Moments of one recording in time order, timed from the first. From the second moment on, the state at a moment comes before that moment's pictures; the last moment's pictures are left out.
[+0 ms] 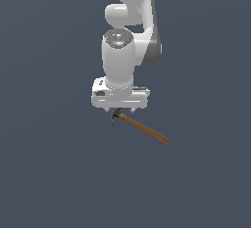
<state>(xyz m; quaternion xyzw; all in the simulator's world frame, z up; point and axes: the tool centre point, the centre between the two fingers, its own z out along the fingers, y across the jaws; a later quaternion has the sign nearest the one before) 0.007 -0.022 0.184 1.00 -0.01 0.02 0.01</state>
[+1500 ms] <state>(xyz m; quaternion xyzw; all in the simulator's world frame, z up) 0.009 -0.013 0.156 0.99 0.11 0.00 0.02</state>
